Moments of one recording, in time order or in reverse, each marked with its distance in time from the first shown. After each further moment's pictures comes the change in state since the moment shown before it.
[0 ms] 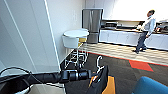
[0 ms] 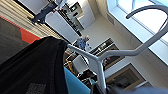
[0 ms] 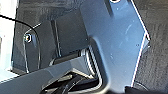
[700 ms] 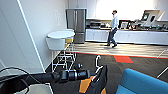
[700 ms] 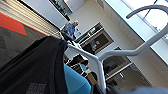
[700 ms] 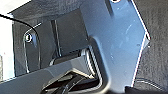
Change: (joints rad) left arm -0.002 -0.016 0.004 0.003 -0.002 0.000; right arm 0.000 0.000 0.000 0.000 0.001 0.000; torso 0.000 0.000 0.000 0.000
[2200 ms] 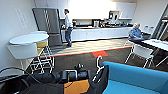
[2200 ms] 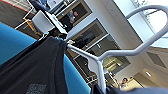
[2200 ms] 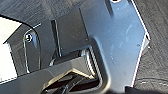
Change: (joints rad) left arm 0.000 0.003 0.016 0.005 0.000 0.000; right arm 0.000 0.000 0.000 0.000 0.000 0.000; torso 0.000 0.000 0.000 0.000
